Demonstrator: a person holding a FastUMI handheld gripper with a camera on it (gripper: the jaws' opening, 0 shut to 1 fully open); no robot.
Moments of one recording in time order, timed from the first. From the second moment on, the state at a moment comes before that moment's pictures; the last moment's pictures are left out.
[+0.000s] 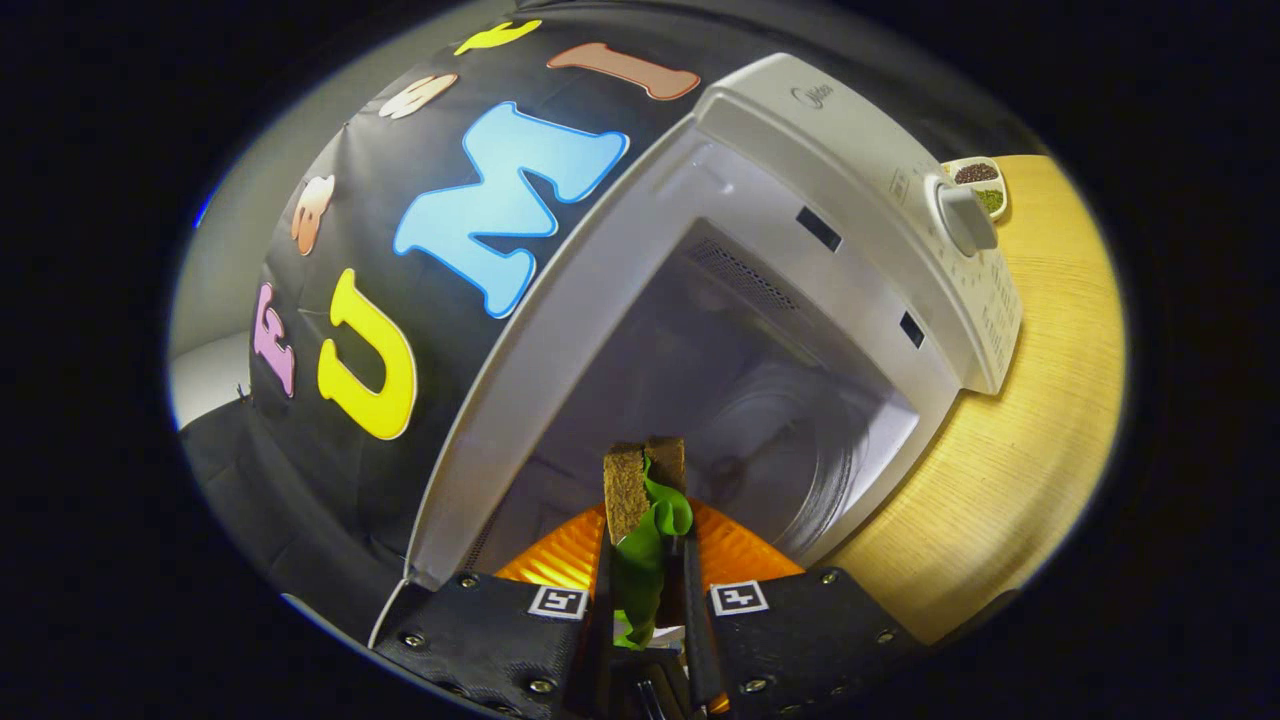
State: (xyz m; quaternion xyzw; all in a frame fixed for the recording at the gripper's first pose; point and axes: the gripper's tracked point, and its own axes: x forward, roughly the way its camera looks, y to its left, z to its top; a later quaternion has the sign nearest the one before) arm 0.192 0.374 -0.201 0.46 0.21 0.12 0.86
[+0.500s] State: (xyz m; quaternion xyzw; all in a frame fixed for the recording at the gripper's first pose) arm 0.209 0.346 -0.252 0.32 0.25 0.08 0.91
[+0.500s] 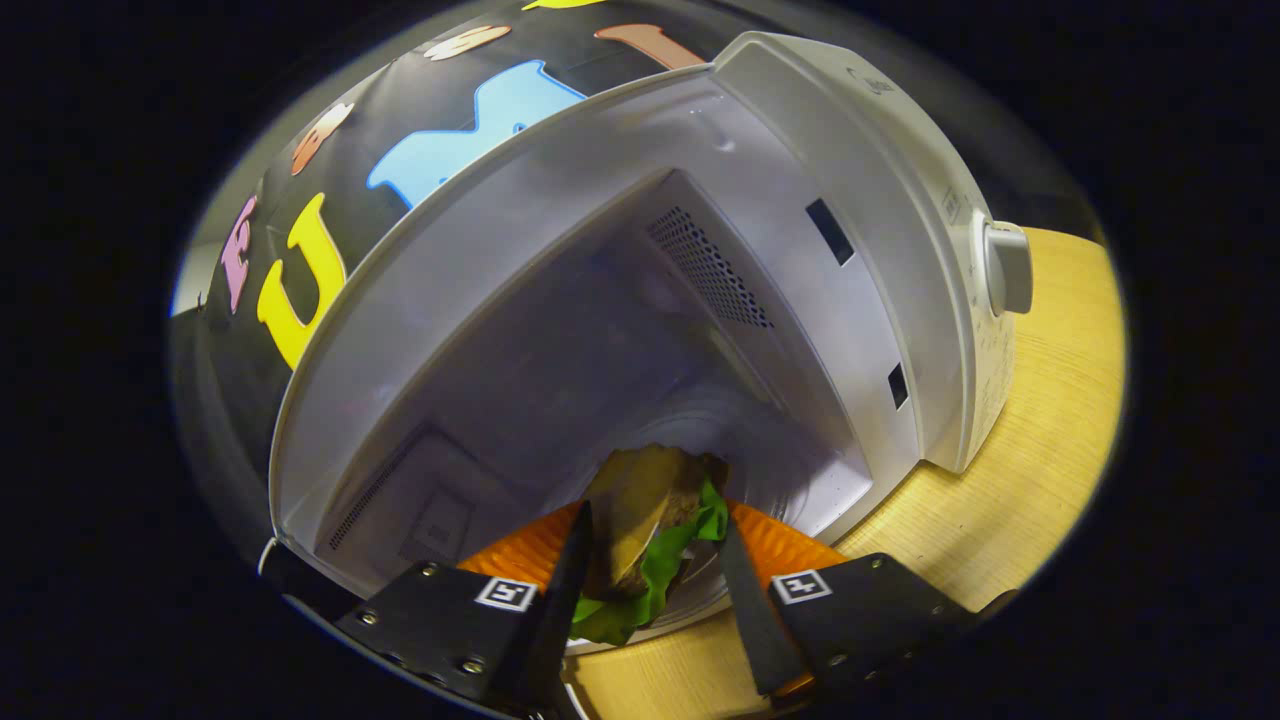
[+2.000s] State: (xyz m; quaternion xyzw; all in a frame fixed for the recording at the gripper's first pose) arm -0.111 0.392 -0.002 0.09 0.10 0.32 0.94
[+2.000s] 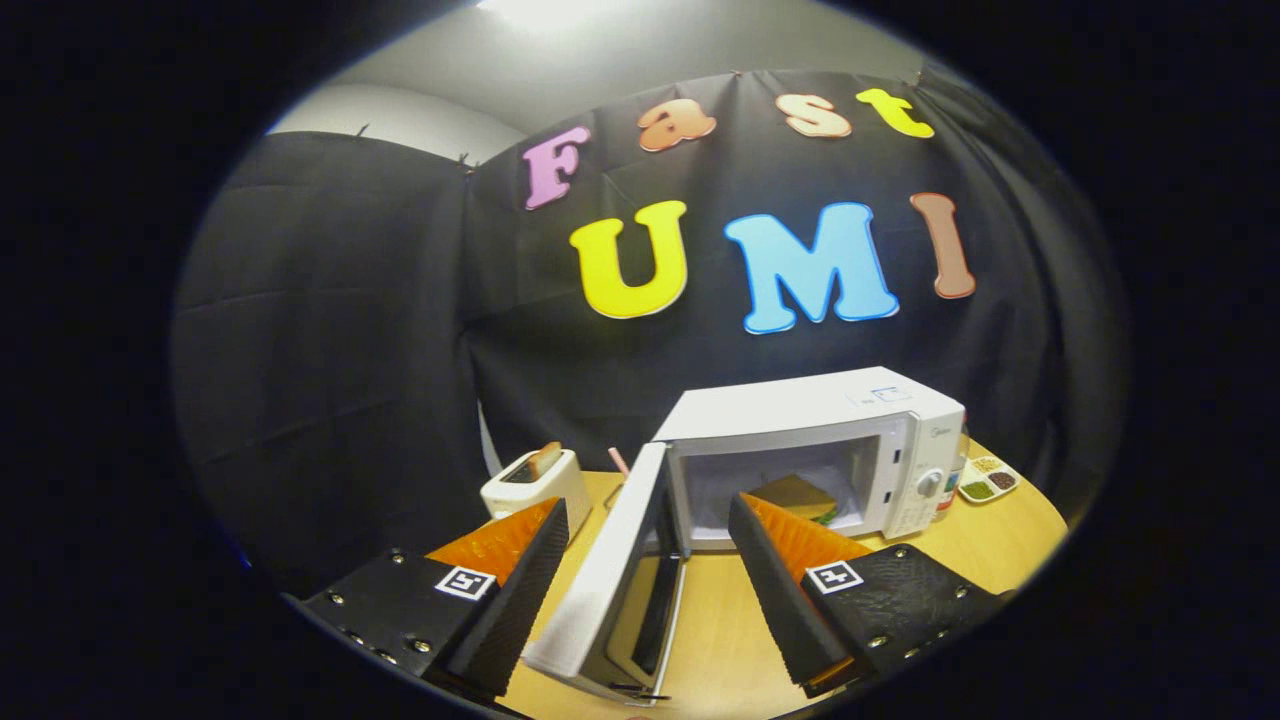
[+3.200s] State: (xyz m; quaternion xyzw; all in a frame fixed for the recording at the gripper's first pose) arm -0.239 0.490 -0.112 0.00 0.19 0.49 0.85
